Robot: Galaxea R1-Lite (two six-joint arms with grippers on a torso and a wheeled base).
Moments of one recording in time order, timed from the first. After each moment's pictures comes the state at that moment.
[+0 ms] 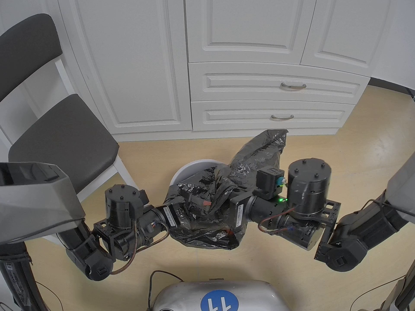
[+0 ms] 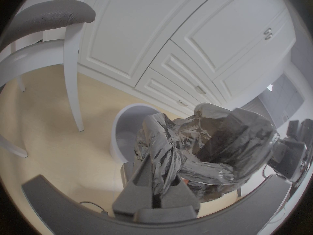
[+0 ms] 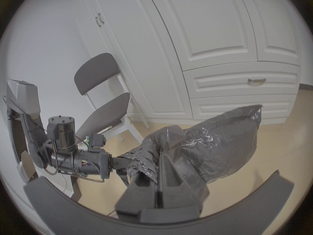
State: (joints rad) left arm -0.55 2.09 -0.51 -1.25 0.04 -0.61; right arm 0.79 1.94 -0.75 -1.03 -0.13 0.17
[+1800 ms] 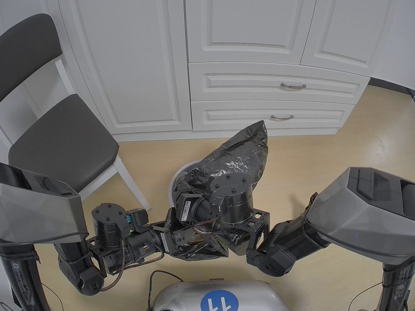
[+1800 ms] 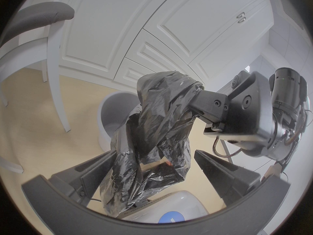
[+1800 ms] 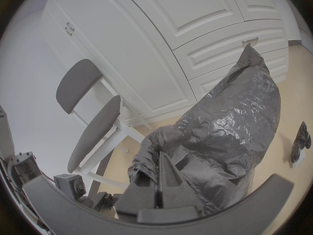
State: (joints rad) left arm -0.54 2.15 -0.30 -1.53 -0.20 -0.45; right arm 0.90 2.26 -1.12 -0.97 -0.28 0.48
